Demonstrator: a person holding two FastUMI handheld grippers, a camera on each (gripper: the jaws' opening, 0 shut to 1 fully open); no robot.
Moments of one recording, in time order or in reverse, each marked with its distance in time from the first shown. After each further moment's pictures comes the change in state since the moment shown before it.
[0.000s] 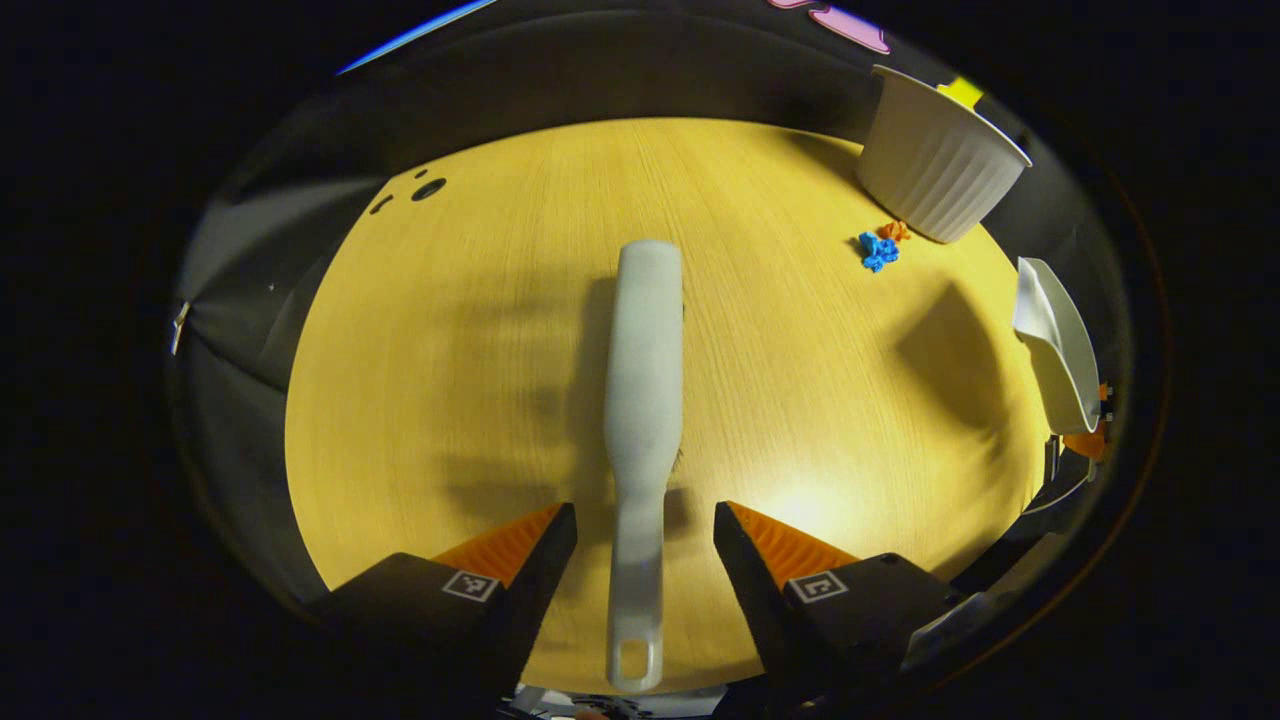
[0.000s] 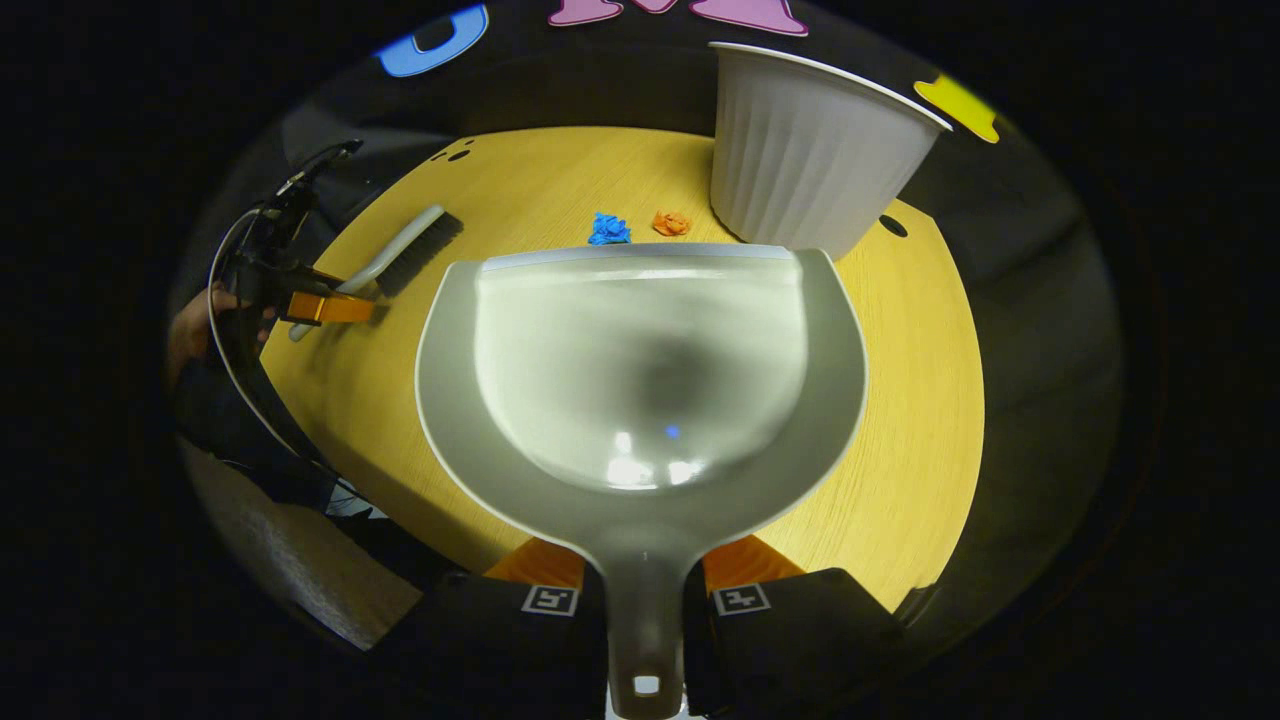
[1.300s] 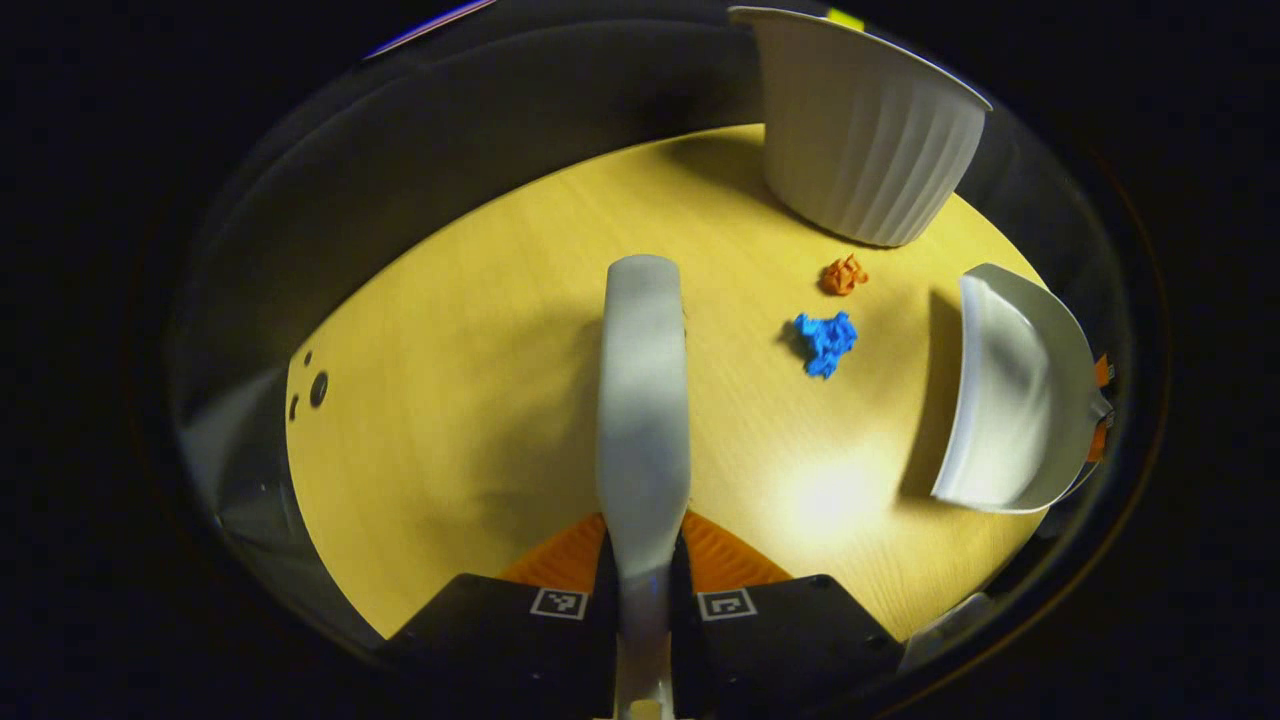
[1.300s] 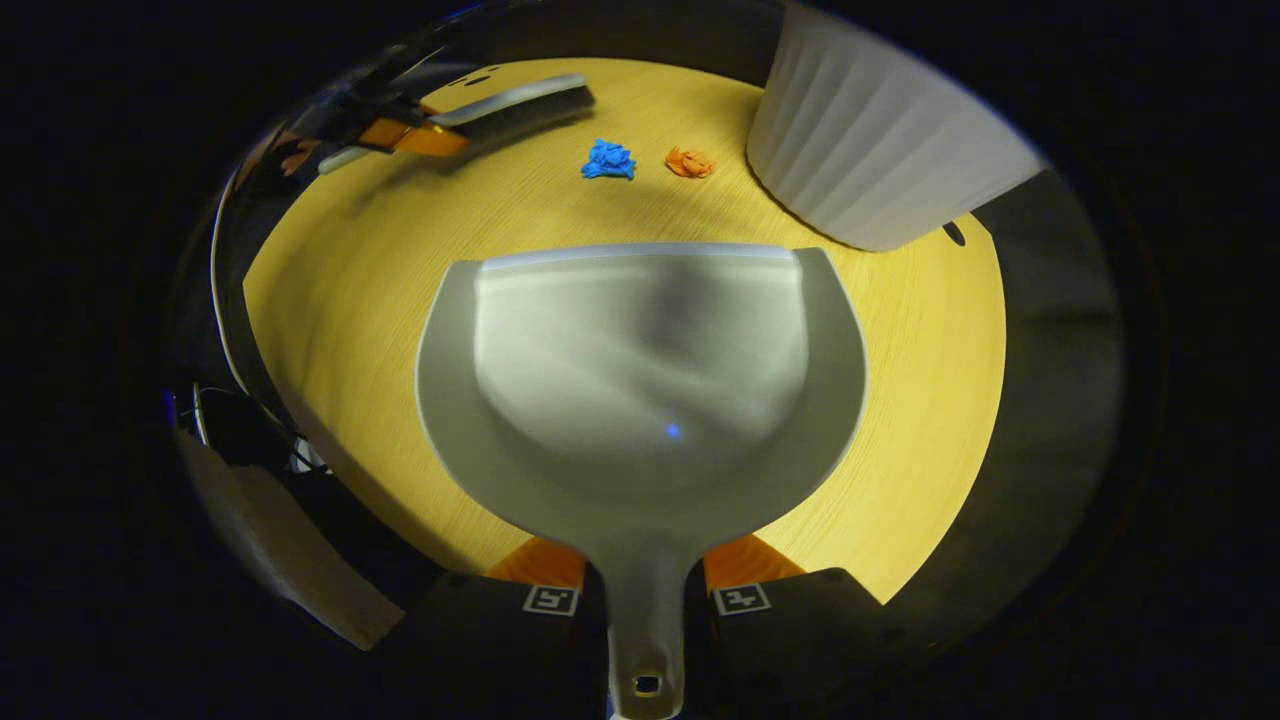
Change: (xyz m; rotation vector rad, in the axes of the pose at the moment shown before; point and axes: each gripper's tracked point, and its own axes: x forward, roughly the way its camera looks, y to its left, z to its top) left arm 0.043 -0.105 0.170 0.423 -0.077 -0.022; right arm 0.054 -0.035 0.007 -0.198 0.249 0.011
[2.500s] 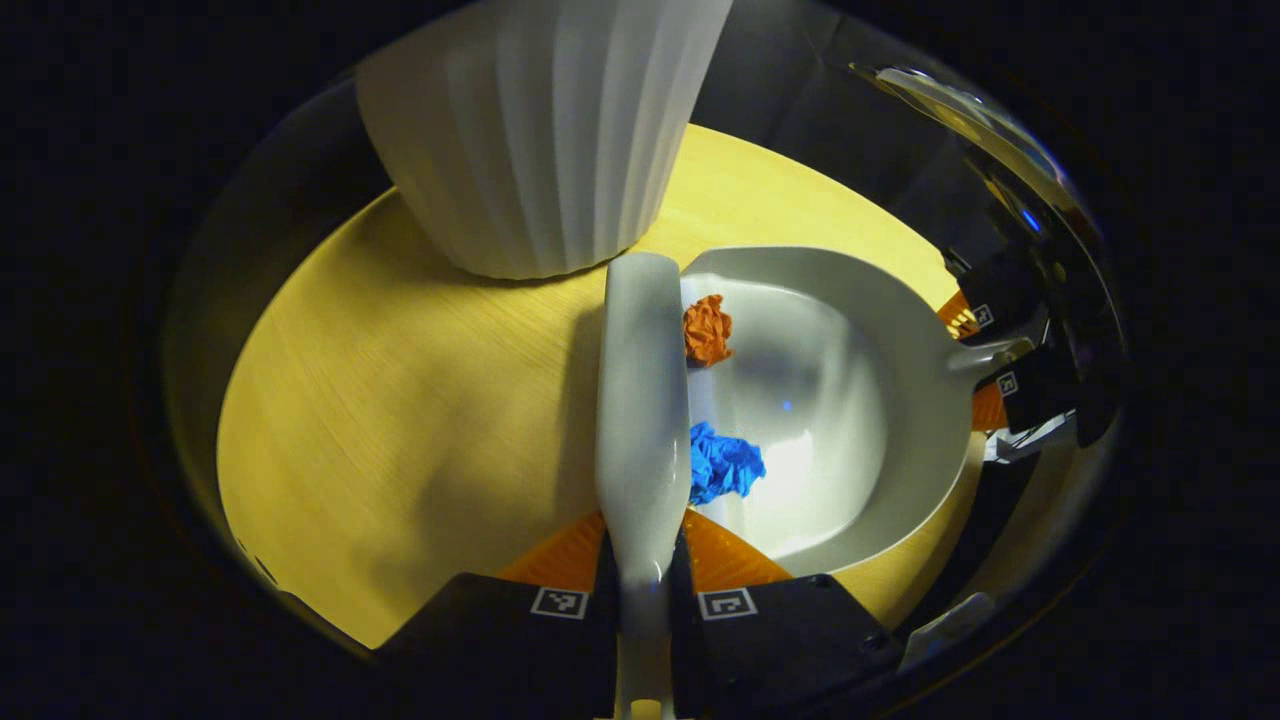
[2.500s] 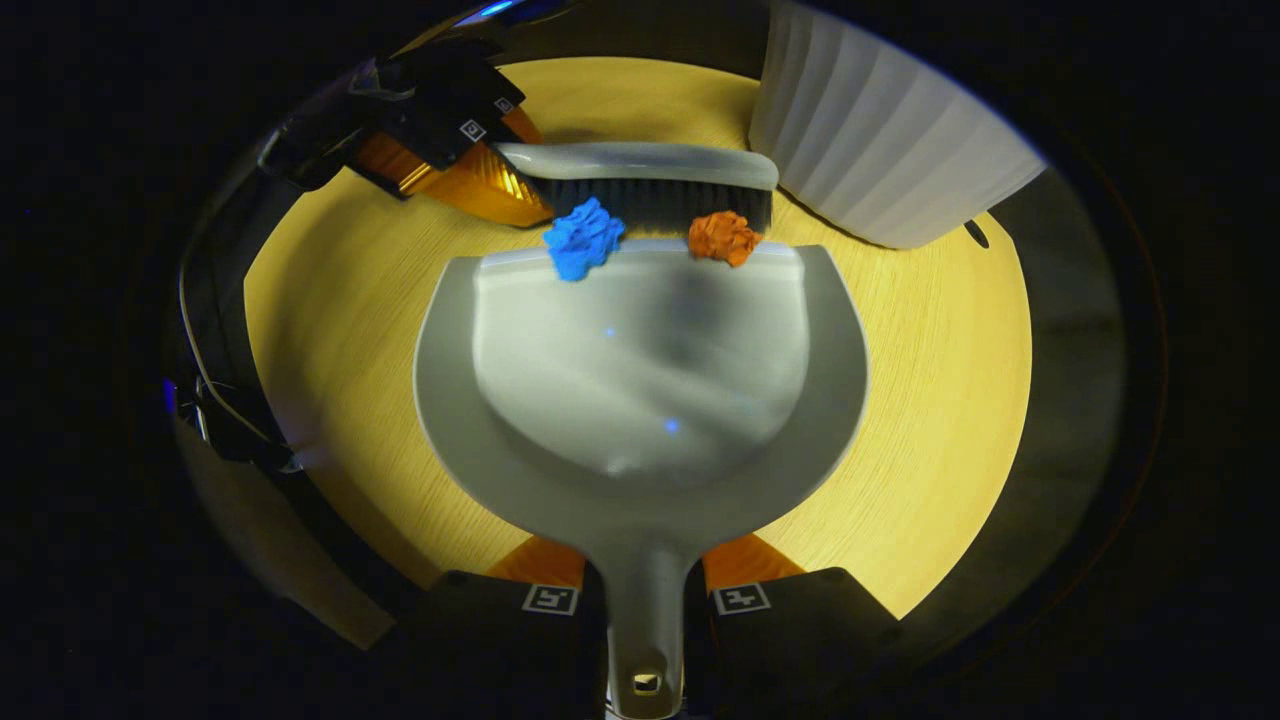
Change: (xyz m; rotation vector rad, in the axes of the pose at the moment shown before) left arm -0.003 -0.155 0.043 0.358 0.014 -0.425; right arm 0.026 -0.013 0.002 0.001 -0.054 0.037
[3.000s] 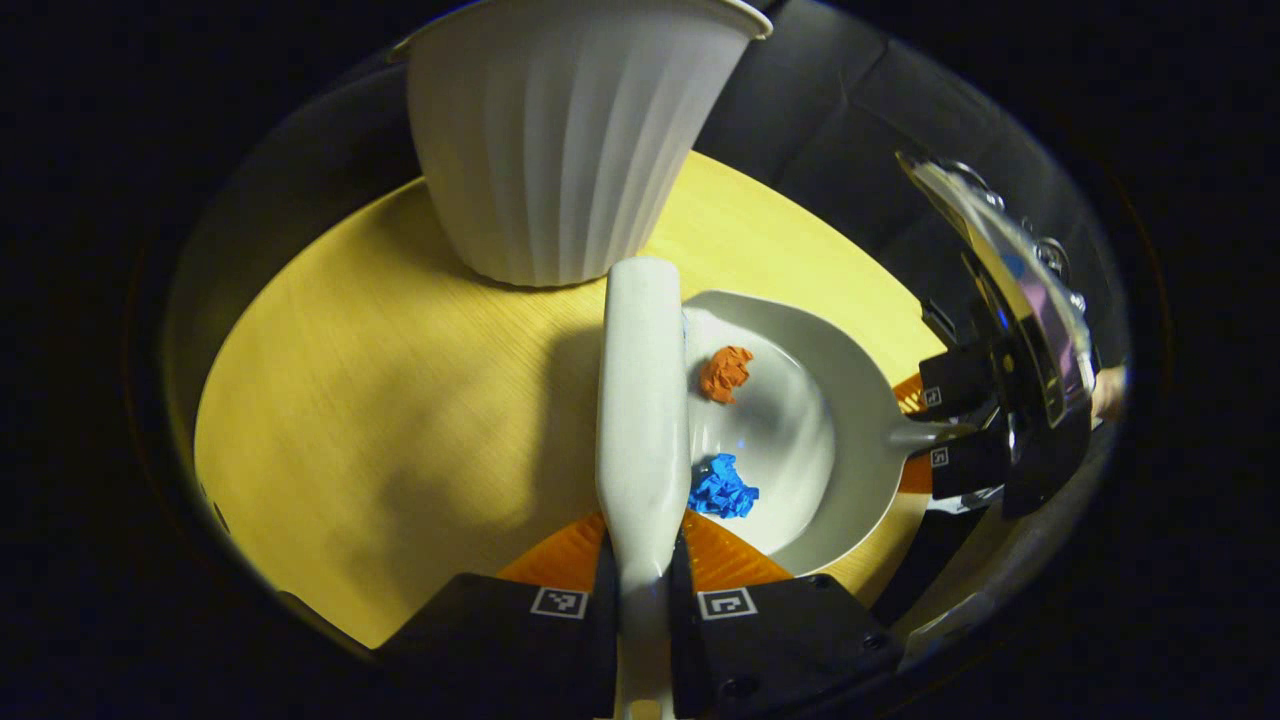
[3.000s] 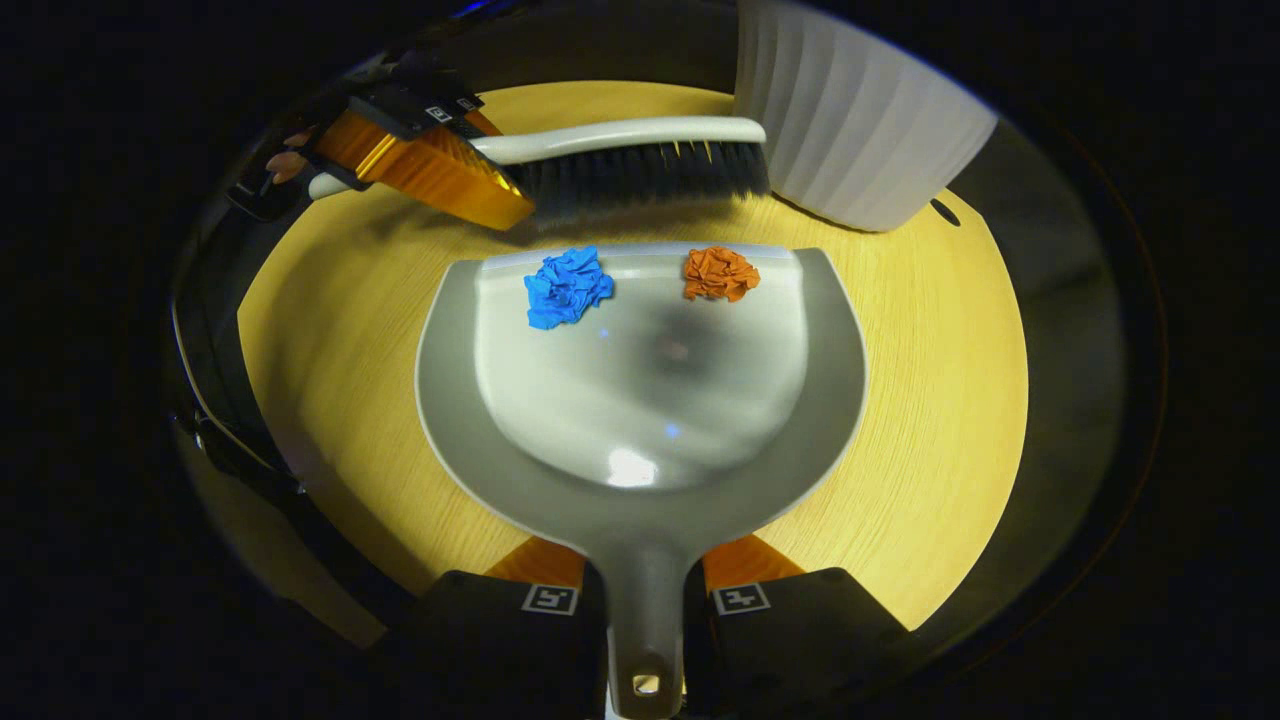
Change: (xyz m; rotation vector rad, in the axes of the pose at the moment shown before) left arm -0.025 -0.007 0.015 -0.172 -0.112 -0.010; right arm 0.010 0.014 -0.008 0.109 -0.120 -0.032
